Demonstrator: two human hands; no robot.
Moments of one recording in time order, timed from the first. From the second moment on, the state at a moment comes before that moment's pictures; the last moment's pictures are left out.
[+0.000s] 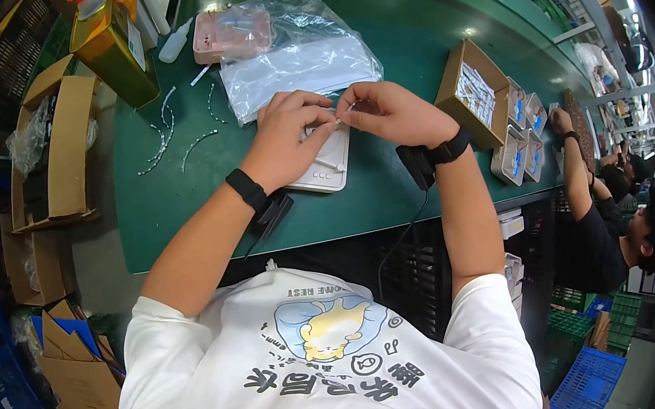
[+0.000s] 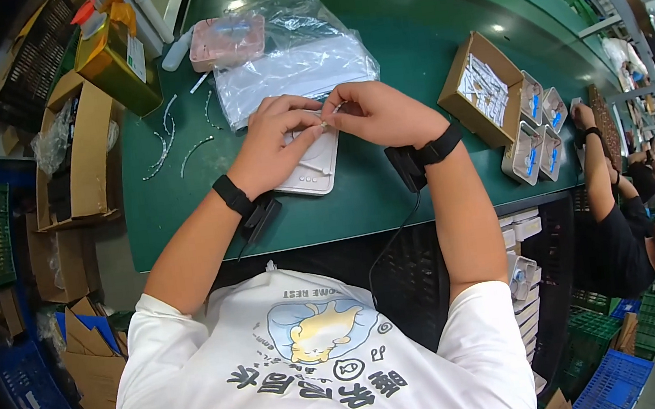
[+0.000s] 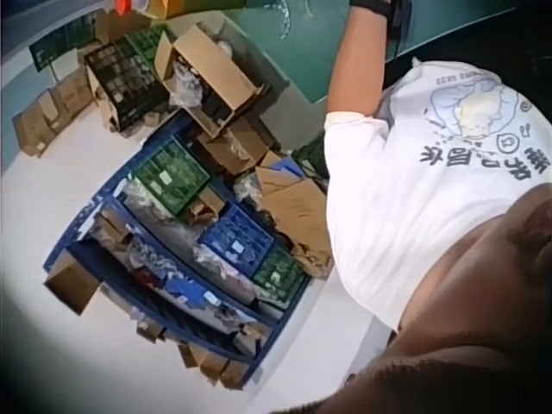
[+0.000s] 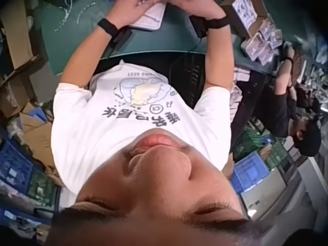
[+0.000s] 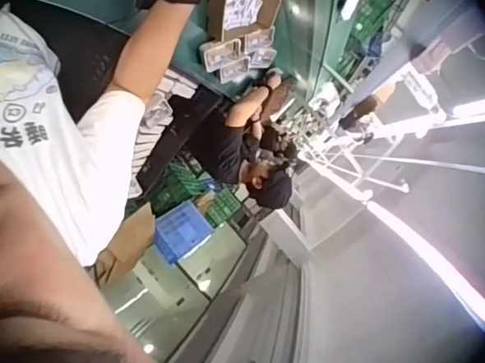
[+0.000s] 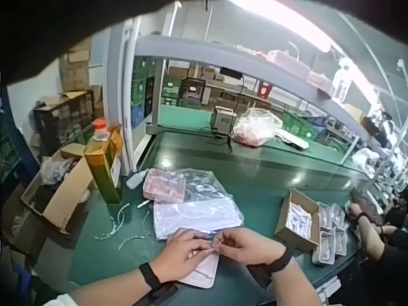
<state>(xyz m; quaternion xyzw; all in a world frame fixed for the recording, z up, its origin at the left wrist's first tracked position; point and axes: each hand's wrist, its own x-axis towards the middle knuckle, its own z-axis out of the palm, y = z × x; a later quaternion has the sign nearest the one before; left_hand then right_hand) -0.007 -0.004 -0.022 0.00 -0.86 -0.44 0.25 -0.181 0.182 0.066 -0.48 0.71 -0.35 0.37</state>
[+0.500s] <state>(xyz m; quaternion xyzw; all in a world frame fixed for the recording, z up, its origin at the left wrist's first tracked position) -0.009 0.002 -0.023 0.06 -0.81 -0.51 0.28 -0.178 0.172 0.061 -0.46 0.74 -0.34 0.35</state>
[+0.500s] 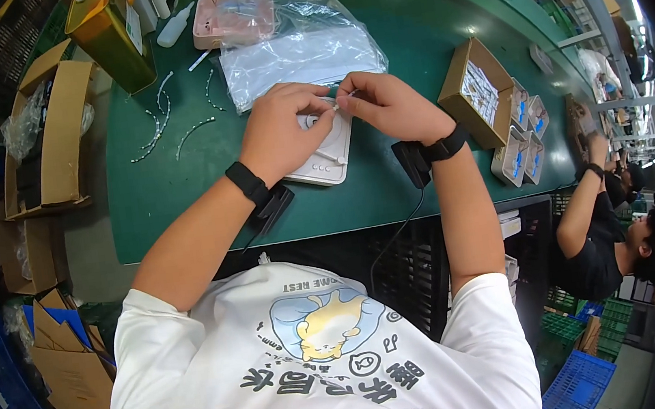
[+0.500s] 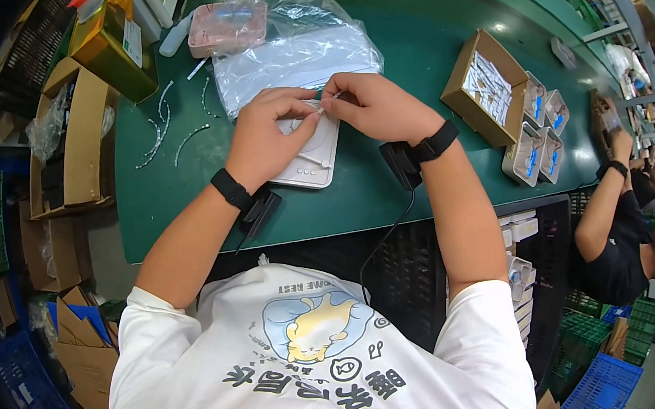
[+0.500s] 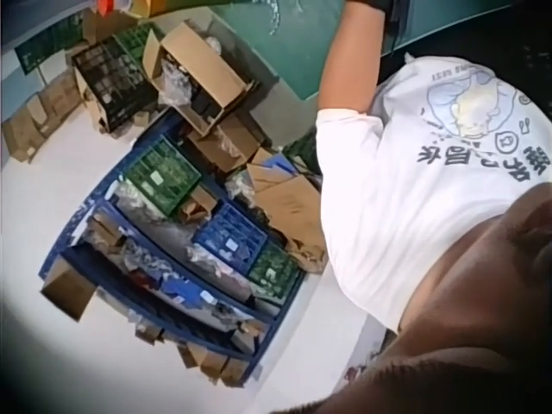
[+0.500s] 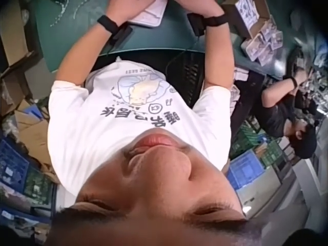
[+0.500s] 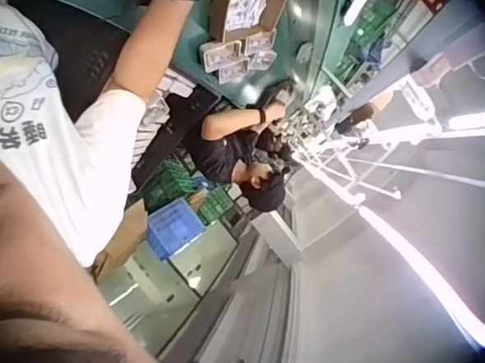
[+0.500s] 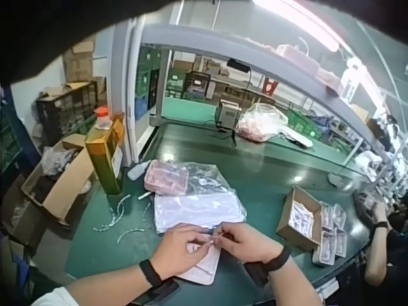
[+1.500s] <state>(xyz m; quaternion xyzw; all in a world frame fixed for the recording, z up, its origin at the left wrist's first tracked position) -0.002 0.009 -0.009 0.04 -0.87 -0.38 0.32 -0.175 0.170 0.060 -0.49 0.75 -0.32 0.31</state>
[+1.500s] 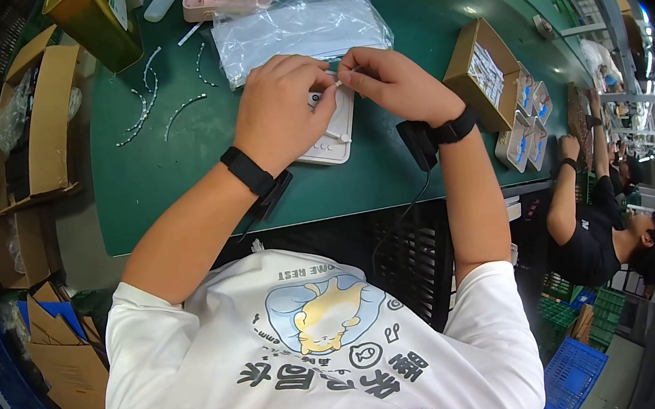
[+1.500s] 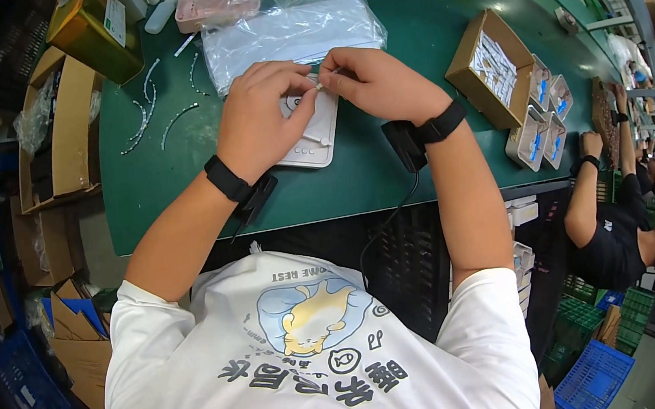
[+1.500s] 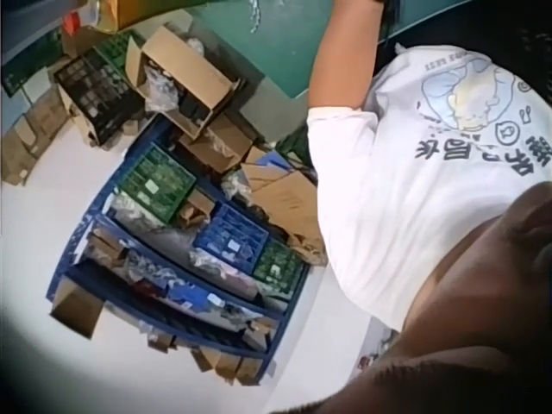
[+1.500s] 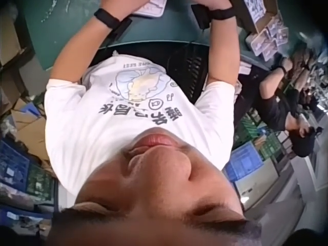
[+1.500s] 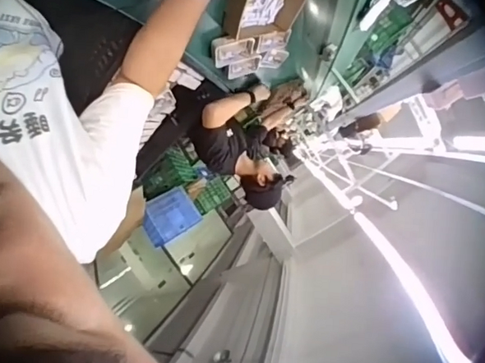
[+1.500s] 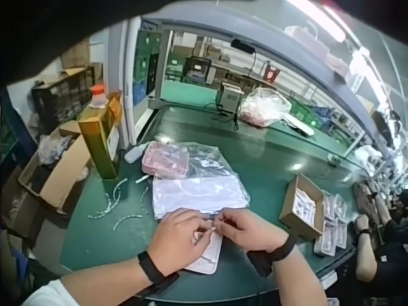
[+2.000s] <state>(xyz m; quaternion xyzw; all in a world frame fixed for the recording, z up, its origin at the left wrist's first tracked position) -0.001 0.014 -0.009 0.05 -0.88 -0.34 0.33 -0.172 0.170 0.057 -0.45 0.74 -0.36 0.35</state>
